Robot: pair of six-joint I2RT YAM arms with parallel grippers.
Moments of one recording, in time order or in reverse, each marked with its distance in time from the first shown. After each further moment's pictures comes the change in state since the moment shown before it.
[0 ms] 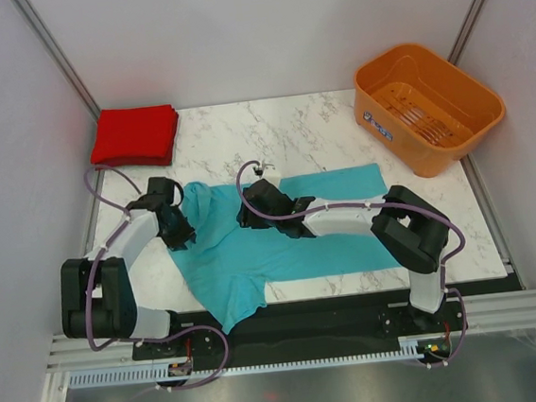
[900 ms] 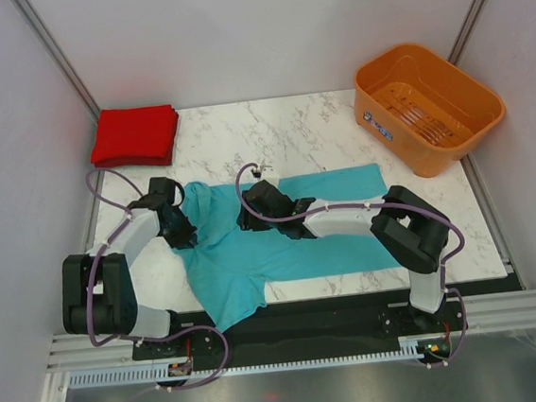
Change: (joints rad) left arm 0.000 0.024 -0.007 0.019 0.049 -0.044; right arm 0.000 0.000 -0.015 0.016 -0.033 -0.049
